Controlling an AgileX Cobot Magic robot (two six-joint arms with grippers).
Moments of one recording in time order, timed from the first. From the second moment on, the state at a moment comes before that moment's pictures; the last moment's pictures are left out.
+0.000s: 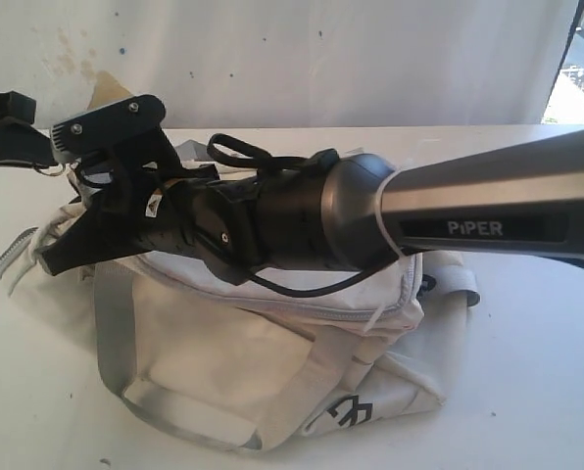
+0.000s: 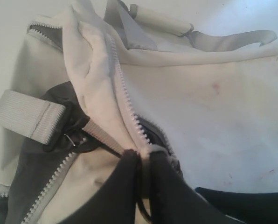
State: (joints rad) left arm 0.08 1.53 -1.12 -0.90 0.85 0.77; right arm 0.96 1.97 -1.34 0.29 -0.11 -0.22
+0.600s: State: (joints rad) left arm 0.09 1.56 -1.17 -0.91 0.88 0.83; right arm 0.97 1.93 -1.34 0.26 -0.02 -0.31
